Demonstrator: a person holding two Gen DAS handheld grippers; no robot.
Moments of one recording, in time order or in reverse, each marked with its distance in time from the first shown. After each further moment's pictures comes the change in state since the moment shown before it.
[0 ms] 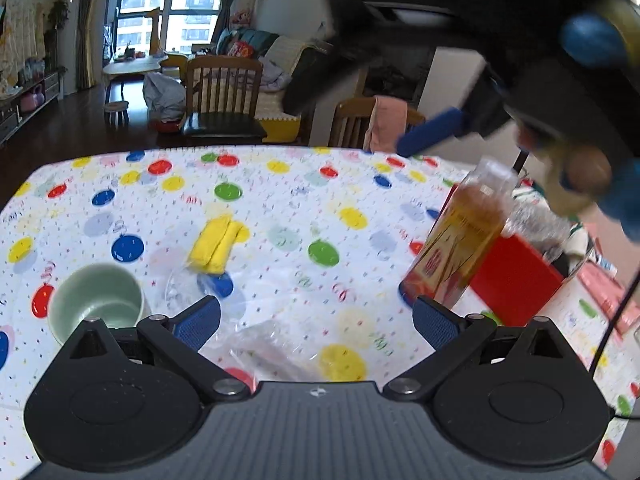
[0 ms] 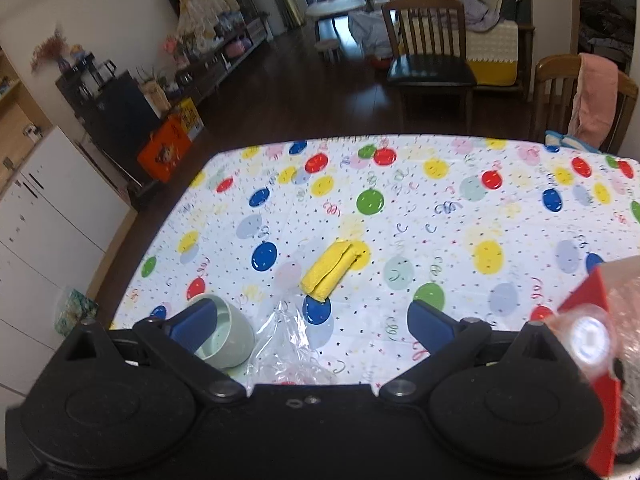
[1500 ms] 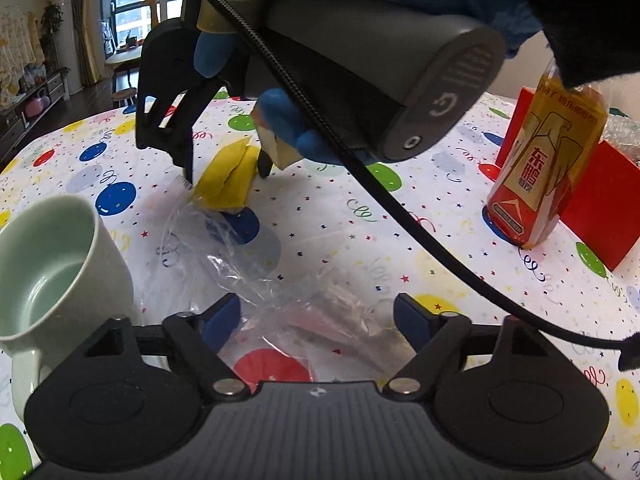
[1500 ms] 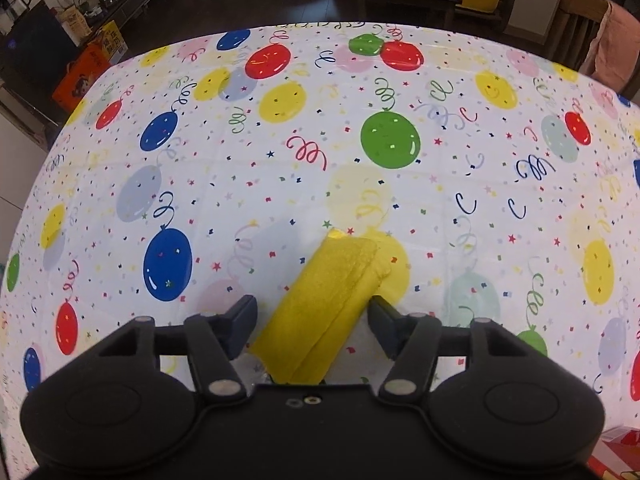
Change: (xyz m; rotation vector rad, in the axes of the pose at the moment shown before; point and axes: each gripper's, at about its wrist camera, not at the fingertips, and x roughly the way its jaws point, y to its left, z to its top) left arm 0.100 0.027 -0.048 0.095 0.105 0.087; right arm 0.234 0.010 0.032 0.026 0.243 -0.214
